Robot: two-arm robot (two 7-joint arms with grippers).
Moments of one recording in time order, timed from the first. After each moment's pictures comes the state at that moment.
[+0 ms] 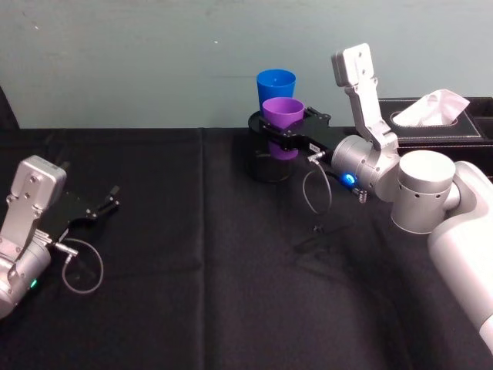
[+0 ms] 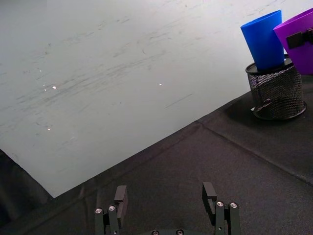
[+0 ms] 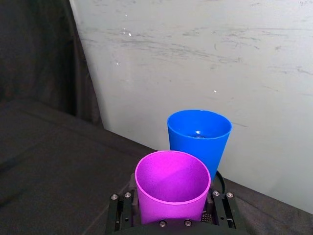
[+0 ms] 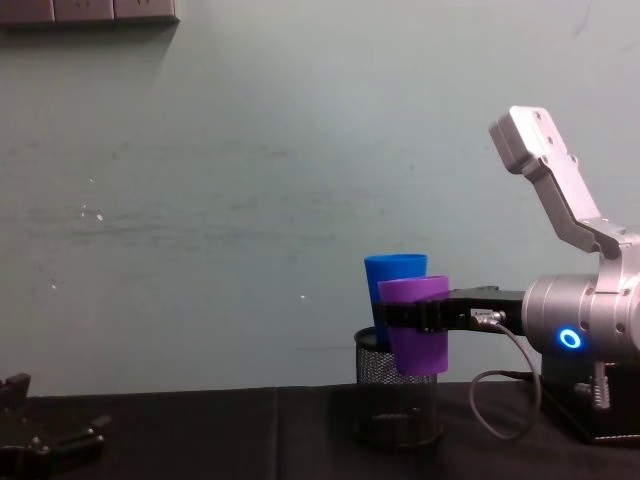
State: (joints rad) left arm -0.20 0.60 0.45 -1.41 -0.25 -0.12 0.03; right arm 0.63 0.16 -0.38 -1.03 0.27 0.14 0.36
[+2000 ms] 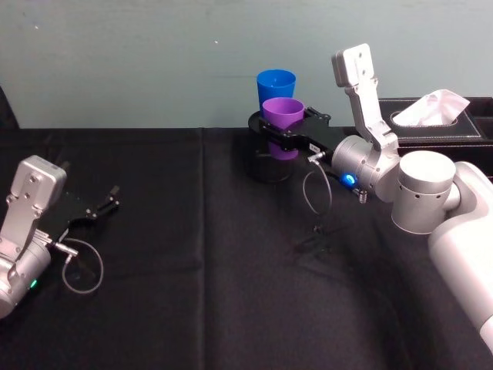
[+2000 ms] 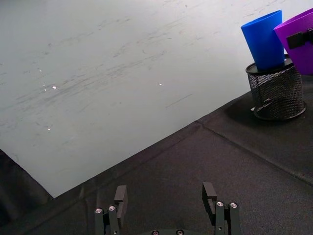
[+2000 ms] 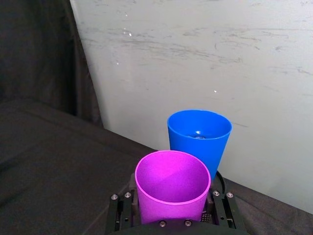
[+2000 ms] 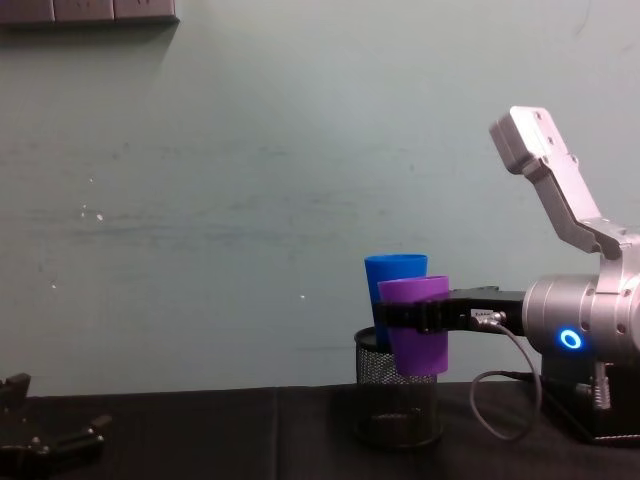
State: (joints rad) left arm -0.20 0.60 0.45 -1.41 -0.25 -0.12 0.03; right arm 0.63 0.16 -0.38 -1.03 0.27 0.14 0.36
